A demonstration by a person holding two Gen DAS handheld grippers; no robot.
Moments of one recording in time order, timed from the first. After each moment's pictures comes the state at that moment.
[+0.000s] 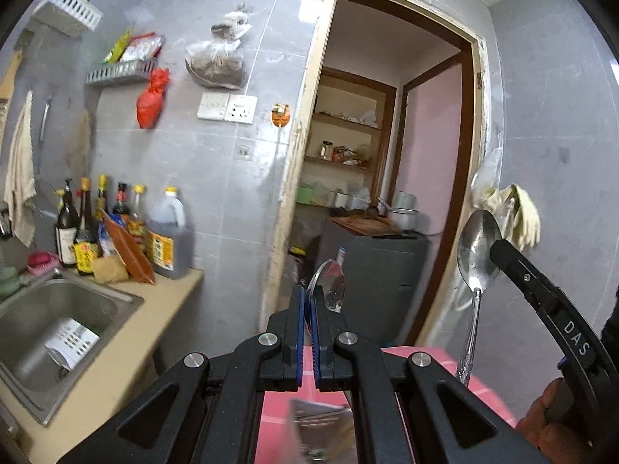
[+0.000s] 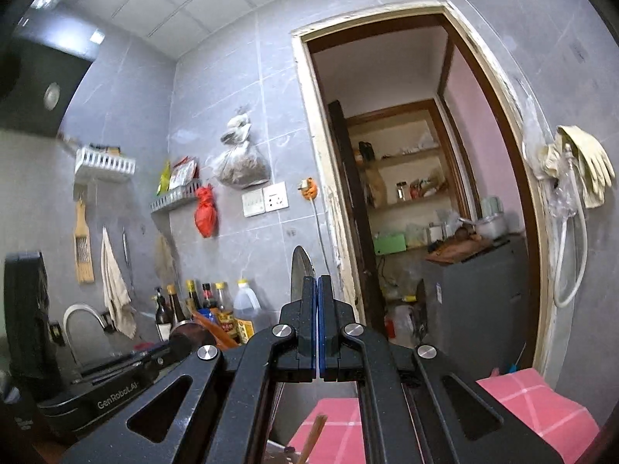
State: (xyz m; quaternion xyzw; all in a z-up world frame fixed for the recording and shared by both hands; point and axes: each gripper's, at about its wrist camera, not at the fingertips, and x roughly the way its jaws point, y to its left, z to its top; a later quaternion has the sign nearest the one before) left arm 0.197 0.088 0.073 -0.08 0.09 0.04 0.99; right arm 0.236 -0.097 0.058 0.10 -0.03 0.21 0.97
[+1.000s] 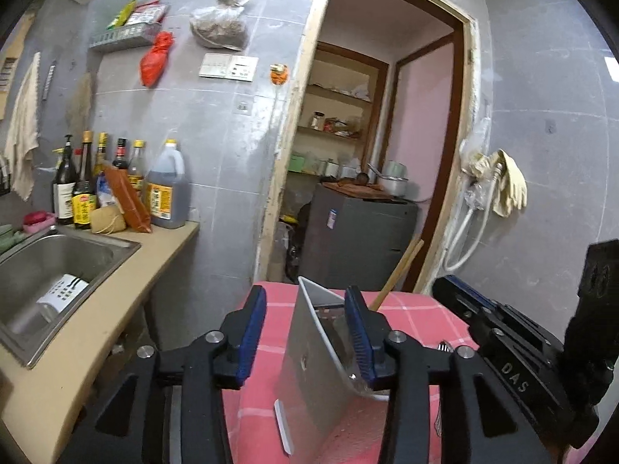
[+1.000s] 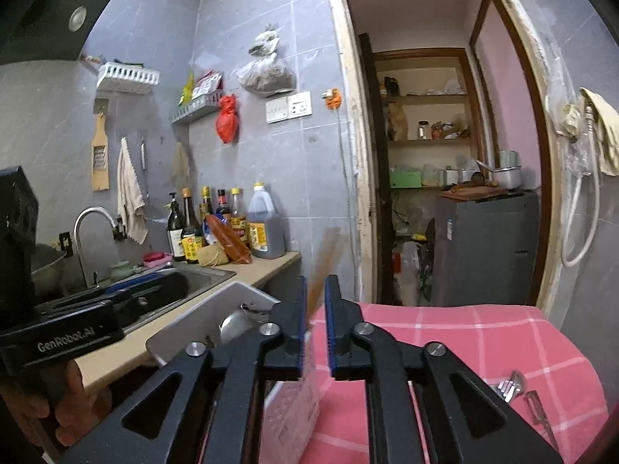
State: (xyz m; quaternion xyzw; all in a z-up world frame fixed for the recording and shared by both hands) left arm 0.149 0.086 0.004 -0.10 0.14 0.01 0.98; right arm 0.222 -0.117 -0.008 0.05 0.09 0.24 0.97
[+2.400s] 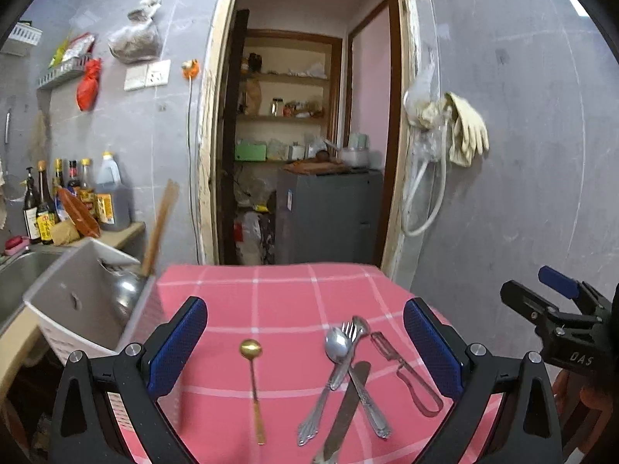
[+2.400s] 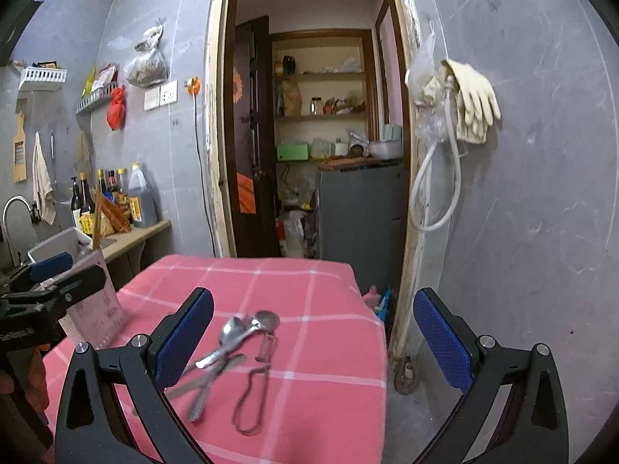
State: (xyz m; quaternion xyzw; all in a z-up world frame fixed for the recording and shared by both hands) left arm 0.178 -0.130 -0.024 -0.03 0.17 0.00 0.99; right arm 0.226 -0.369 -0.043 0.03 0.16 0.09 0.98
